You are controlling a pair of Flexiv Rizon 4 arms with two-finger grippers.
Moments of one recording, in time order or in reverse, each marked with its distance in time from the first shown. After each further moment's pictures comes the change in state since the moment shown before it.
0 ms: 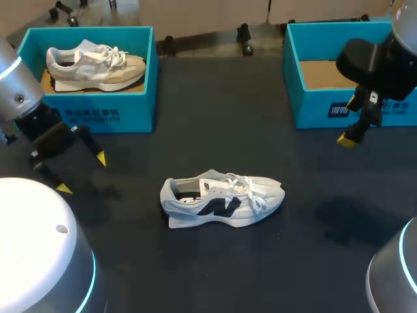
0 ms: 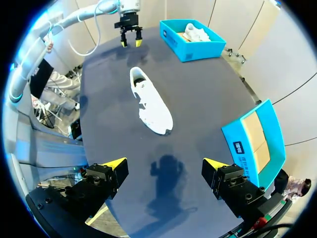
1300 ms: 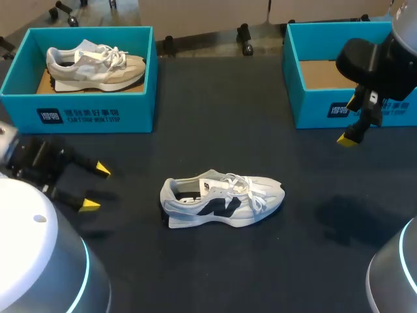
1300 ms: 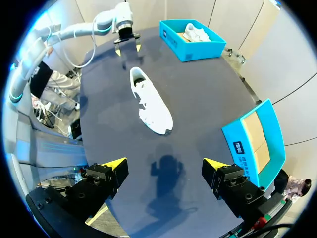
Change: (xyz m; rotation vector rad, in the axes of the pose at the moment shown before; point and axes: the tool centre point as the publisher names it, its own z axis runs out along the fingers) left arm 0.004 -0.033 0.045 0.513 -0.262 -0.737; right arm 0.000 0.000 0.000 0.000 0.000 0.000
